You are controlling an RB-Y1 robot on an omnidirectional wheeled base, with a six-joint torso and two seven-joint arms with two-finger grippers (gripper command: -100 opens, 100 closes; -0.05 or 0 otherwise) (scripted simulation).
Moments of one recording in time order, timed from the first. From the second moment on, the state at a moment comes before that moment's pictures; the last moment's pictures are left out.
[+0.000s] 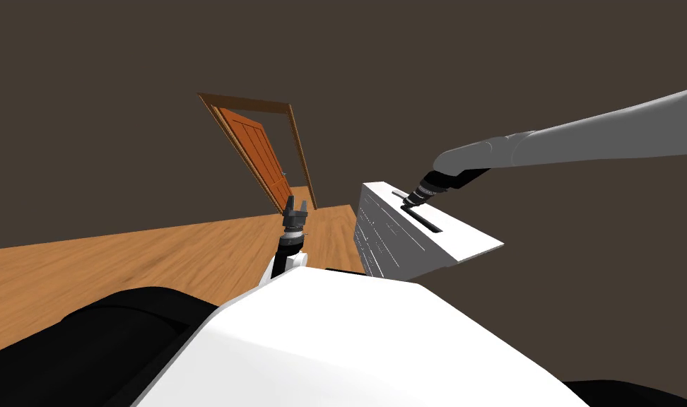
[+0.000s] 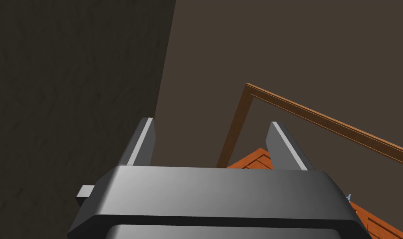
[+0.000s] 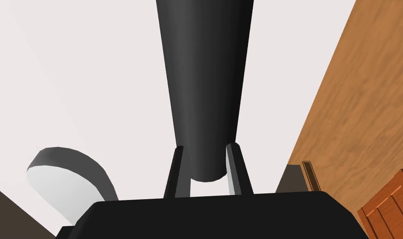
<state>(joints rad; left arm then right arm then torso) 0.51 0.02 -0.05 -2.25 -0.04 -0.55 0.12 0.85 -2.65 -0.58 -1.41 0.66 -0.98 -1.31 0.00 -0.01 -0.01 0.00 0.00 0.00</state>
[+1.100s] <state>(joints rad) 0.51 0.02 -0.05 -2.25 -0.04 -0.55 0.12 0.80 -2.66 -0.52 -1.40 0.58 -1.01 -1.14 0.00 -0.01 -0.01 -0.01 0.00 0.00</state>
